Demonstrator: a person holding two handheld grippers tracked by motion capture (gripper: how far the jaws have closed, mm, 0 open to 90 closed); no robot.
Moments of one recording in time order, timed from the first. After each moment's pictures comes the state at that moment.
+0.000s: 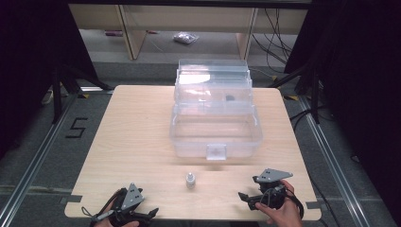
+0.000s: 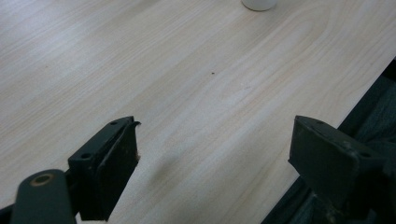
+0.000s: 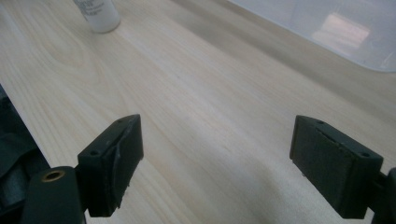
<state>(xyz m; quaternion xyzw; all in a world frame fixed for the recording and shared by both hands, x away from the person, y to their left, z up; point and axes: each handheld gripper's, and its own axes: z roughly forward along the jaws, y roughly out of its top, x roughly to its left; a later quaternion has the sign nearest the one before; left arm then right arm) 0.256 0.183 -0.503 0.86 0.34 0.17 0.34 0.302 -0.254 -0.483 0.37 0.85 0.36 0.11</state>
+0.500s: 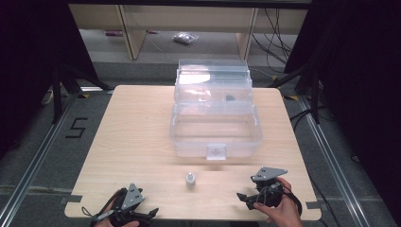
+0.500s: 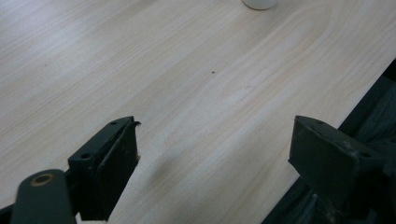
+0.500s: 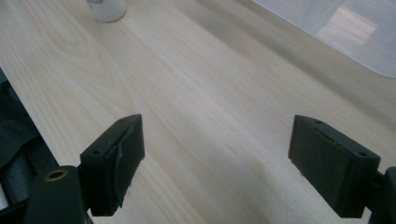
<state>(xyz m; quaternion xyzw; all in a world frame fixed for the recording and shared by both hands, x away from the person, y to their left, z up) 0.257 0.184 -0.503 0.86 0.34 0.17 0.34 0.306 -0.244 -0.475 0.36 0.87 0.33 0.10</state>
